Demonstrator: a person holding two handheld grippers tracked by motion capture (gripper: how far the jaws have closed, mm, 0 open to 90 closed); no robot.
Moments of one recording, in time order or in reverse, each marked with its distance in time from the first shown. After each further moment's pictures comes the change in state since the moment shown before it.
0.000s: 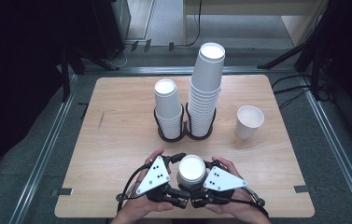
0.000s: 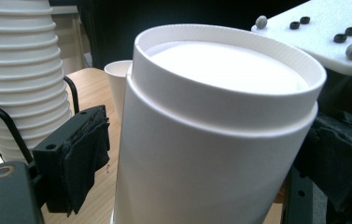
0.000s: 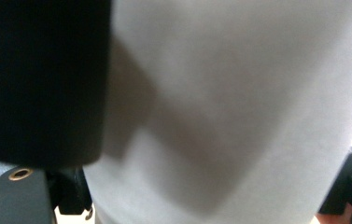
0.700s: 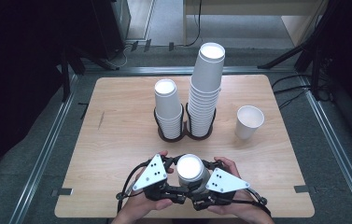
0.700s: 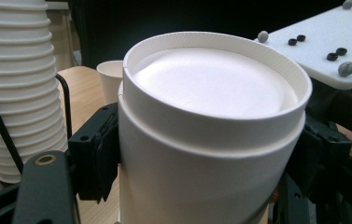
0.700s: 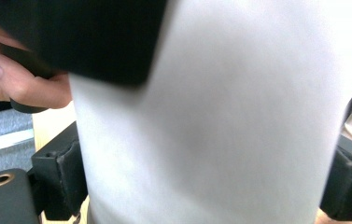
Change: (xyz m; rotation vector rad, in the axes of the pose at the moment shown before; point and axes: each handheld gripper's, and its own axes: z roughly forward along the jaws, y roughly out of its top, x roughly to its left) left arm 0.006 0.001 -0.003 -0.012 -0.040 -0.053; right arm -0.002 -0.006 -0.003 -0.031 0.011 -0.008
